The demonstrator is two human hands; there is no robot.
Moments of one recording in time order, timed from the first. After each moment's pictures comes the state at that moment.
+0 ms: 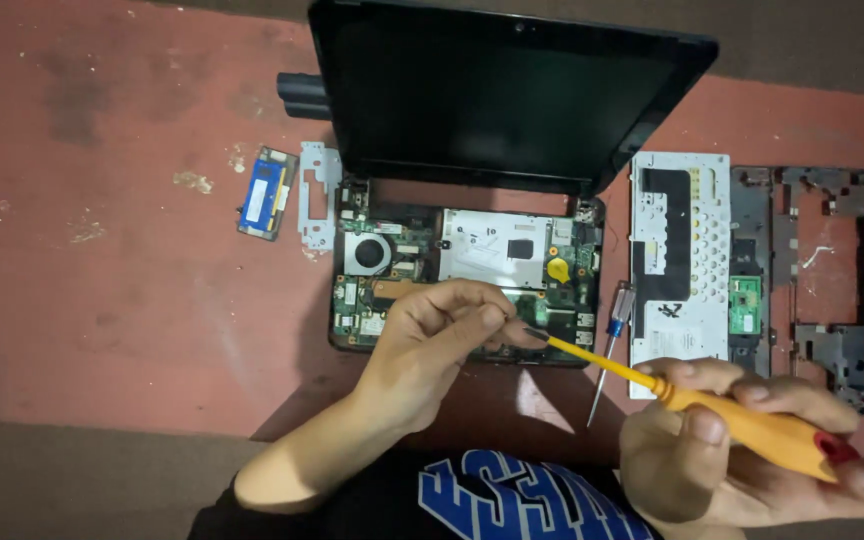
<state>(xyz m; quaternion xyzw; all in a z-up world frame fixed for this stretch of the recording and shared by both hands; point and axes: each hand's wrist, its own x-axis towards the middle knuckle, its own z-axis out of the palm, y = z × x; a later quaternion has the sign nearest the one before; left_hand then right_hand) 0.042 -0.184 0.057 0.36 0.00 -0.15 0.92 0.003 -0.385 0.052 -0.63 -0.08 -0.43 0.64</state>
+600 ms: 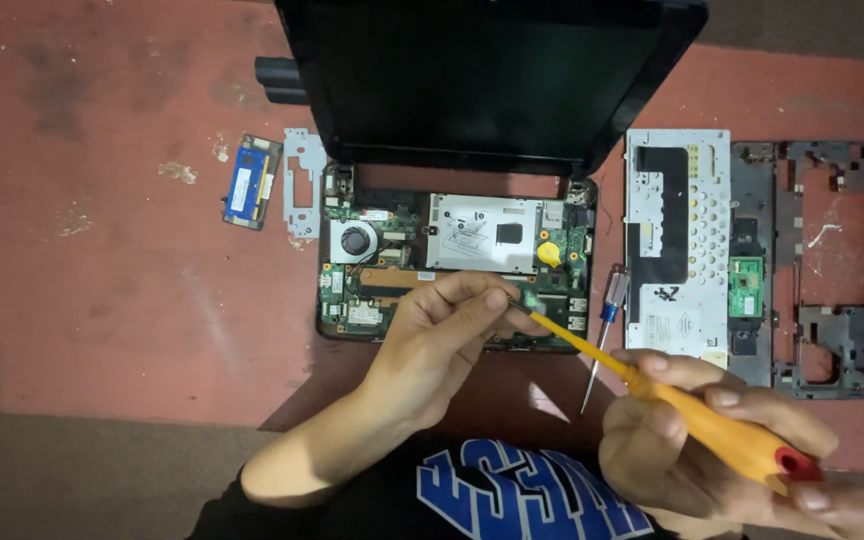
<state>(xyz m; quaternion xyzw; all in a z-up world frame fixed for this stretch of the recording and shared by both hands) 0.039 -0.205 0.053 0.29 0.06 -0.18 0.94 0.015 -0.364 0.072 -0.69 -0.13 -0.47 0.54</state>
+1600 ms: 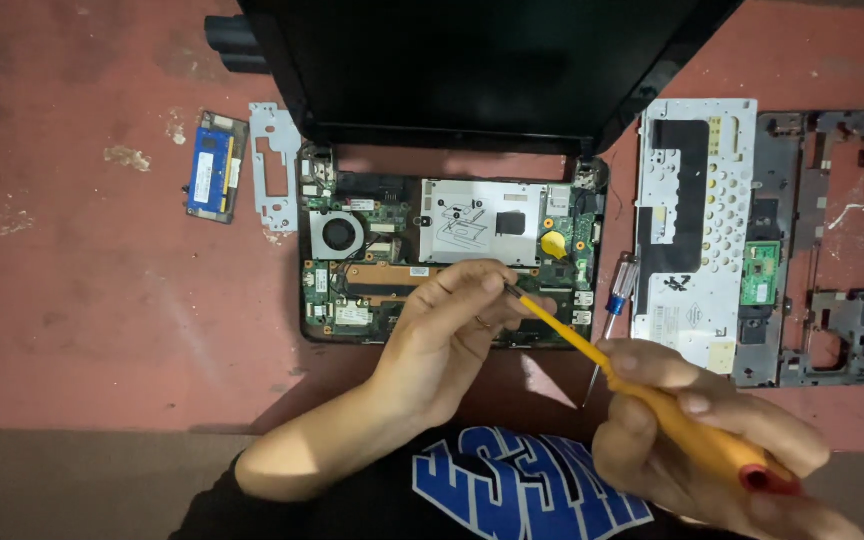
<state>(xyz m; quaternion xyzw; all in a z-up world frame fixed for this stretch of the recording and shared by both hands) 0.048 -0.215 0.034 0.20 0.15 -0.19 0.95 0.014 -0.377 0.081 -0.86 -0.19 -0.30 0.37</state>
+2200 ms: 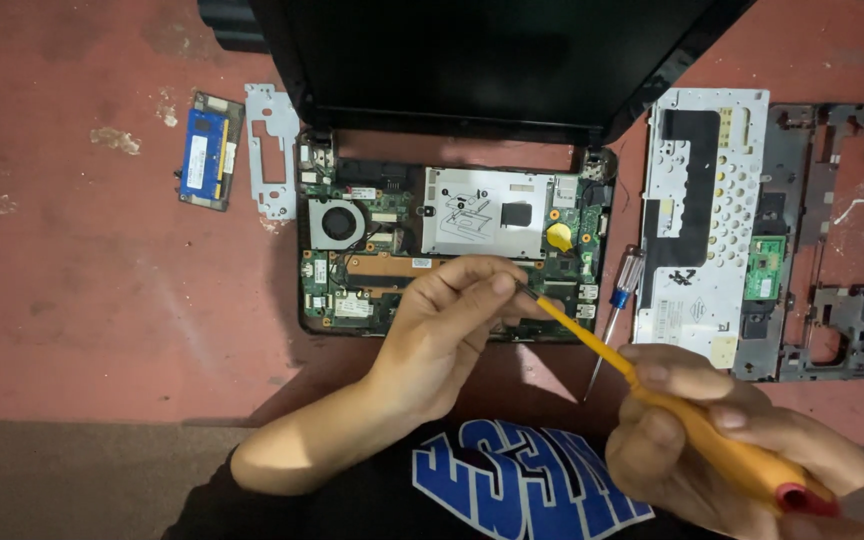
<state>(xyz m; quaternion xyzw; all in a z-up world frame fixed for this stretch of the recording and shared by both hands) 0.044 -0.211 0.027 0.25 0.10 -0.18 0.95 0.006 -0.392 0.076 -0.87 -0.19 -0.33 0.31</state>
